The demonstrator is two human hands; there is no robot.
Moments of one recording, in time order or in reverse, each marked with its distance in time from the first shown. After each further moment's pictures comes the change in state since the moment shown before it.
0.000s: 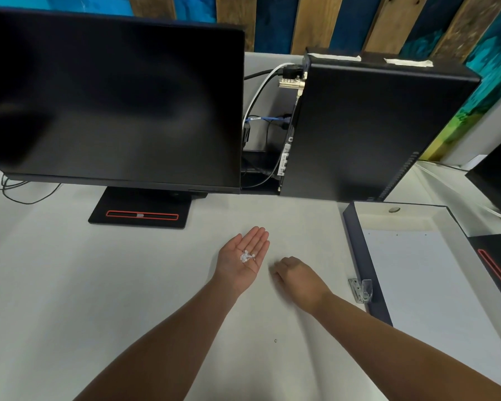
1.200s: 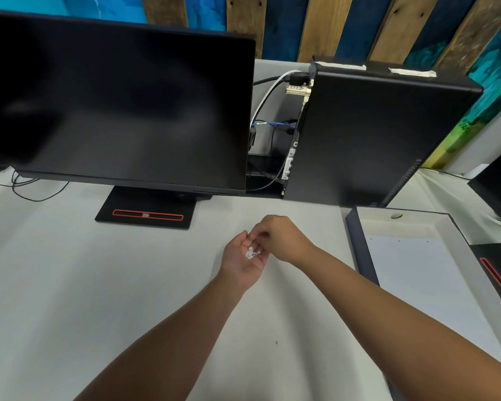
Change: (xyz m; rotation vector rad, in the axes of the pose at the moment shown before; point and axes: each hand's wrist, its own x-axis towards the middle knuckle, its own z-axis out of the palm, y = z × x) left_hand -0.007 -0.001 0.015 -0.024 0.049 0.067; right_hand 0.057 -0.046 -0.093 0.407 -0.016 0.071
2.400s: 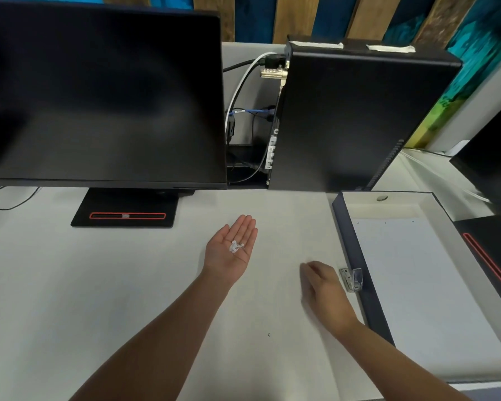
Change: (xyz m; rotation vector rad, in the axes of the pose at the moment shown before) left_hand 0.005 0.004 -0.007 -0.060 -0.100 -0.038; right_hand -0.113 0.128 0.075 -0.145 0.421 0.138
